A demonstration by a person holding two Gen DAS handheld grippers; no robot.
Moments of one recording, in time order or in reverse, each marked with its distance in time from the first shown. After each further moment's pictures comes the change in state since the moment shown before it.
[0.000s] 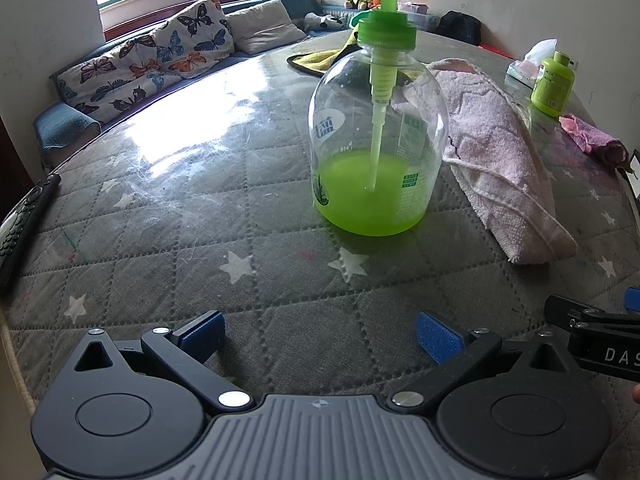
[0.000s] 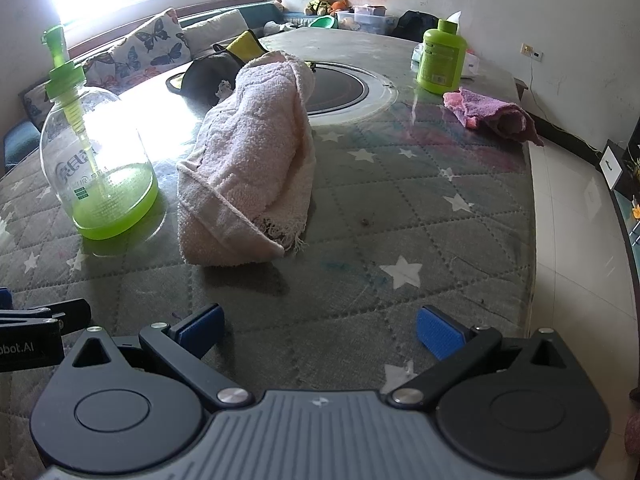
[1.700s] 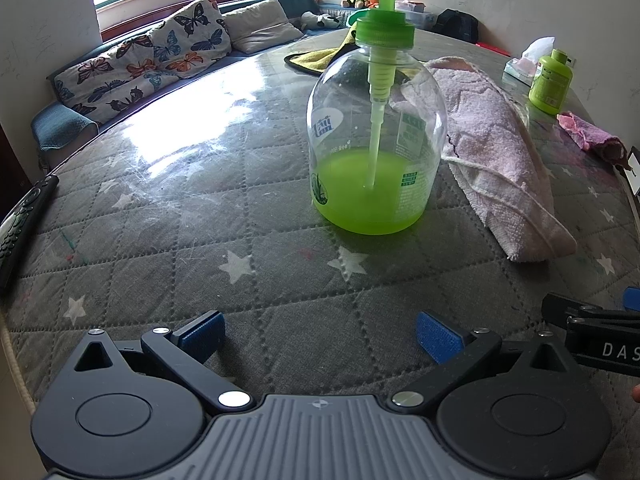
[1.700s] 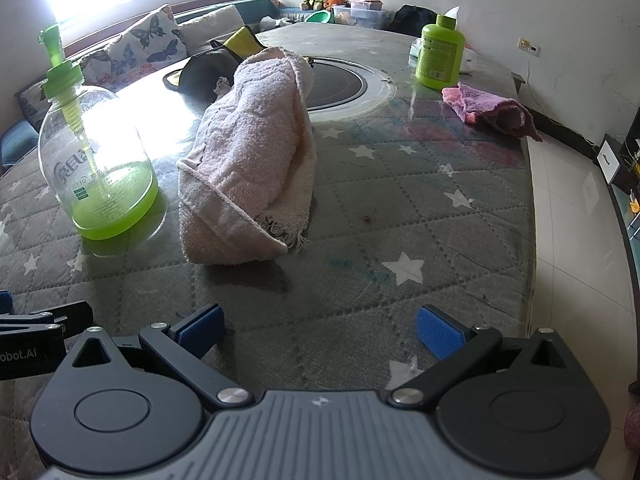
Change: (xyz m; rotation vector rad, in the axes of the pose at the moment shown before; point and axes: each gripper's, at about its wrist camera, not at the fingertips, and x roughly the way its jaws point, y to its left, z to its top) left arm -0.003 0.003 -0.001 0.005 0.004 -0.014; right arm 0.001 0.003 0.001 0.012 0.019 -0.007
